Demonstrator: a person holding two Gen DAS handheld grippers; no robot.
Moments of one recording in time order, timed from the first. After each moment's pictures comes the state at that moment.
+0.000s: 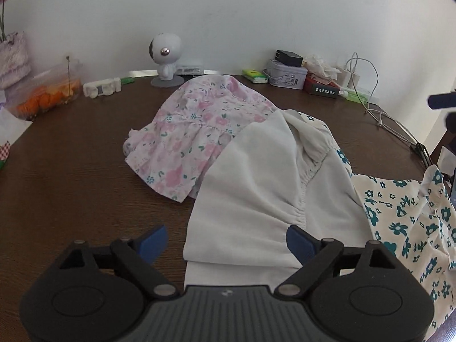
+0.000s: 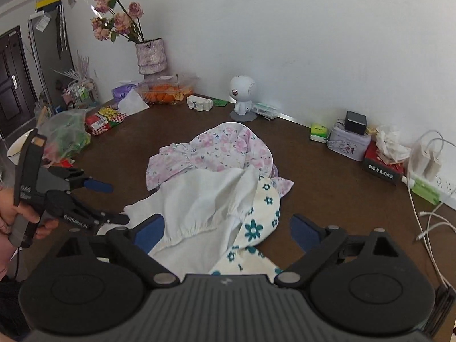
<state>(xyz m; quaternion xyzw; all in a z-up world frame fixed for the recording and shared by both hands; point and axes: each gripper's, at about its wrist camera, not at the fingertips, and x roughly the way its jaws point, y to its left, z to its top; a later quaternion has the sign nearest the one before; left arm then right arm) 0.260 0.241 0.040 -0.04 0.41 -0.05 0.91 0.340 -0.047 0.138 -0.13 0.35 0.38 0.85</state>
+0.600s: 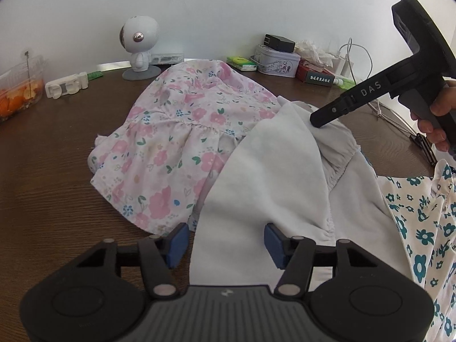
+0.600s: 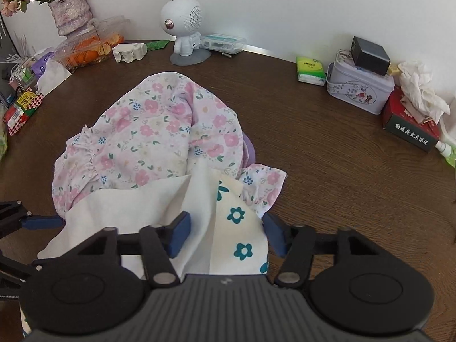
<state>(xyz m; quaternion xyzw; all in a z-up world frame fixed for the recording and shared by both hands) 0.316 0.248 0.003 -0.02 0.42 -0.10 0.90 0.474 0.033 0.029 -0.12 0.48 0.29 0.82</state>
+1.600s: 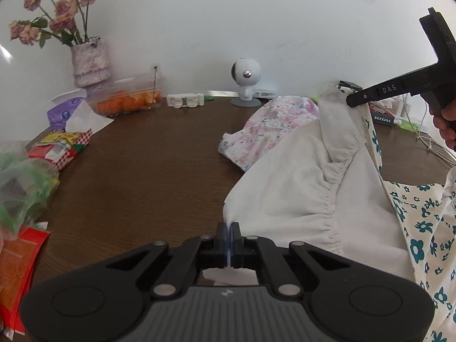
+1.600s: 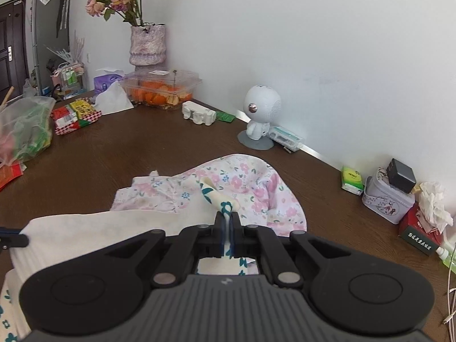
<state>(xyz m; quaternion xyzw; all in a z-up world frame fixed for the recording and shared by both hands) 0.165 0.280 0.033 -0.03 0.34 0.09 0.94 0.395 0.089 0.073 -0.18 0.28 0.37 0.87</state>
